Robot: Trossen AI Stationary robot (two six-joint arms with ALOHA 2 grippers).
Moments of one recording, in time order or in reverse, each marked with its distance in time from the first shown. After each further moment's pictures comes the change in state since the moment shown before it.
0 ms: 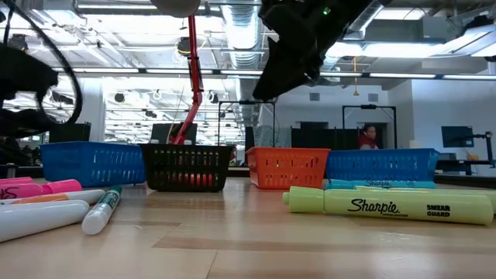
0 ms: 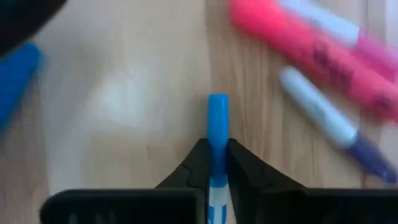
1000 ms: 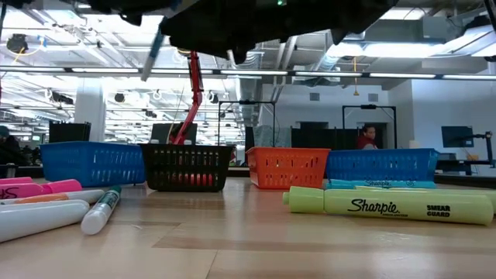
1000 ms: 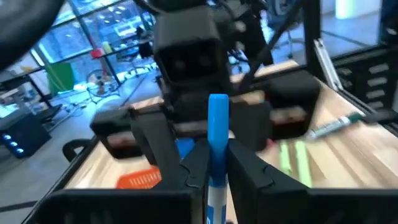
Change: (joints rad) left arm 0.164 -0.072 0.032 0.994 -0.456 0.857; right arm 0.007 0.224 -0.018 0.894 -0.280 -0.367
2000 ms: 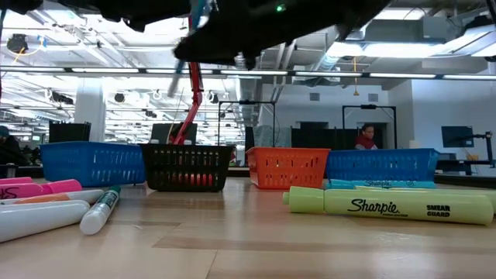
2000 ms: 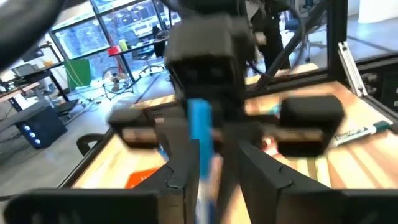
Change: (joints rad) left arm 0.022 0.044 -0.010 0.071 -0.044 -0.009; right arm 0.009 -0.030 0.010 -0.148 0.157 0.036
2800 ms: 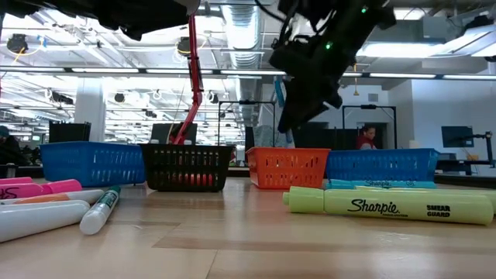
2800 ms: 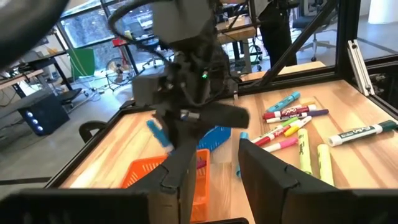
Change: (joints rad) left arm 0.000 0.000 -0.018 0.000 -0.024 -0.056; right arm -0.106 -0.193 -0.072 -0.834 0.050 0.579
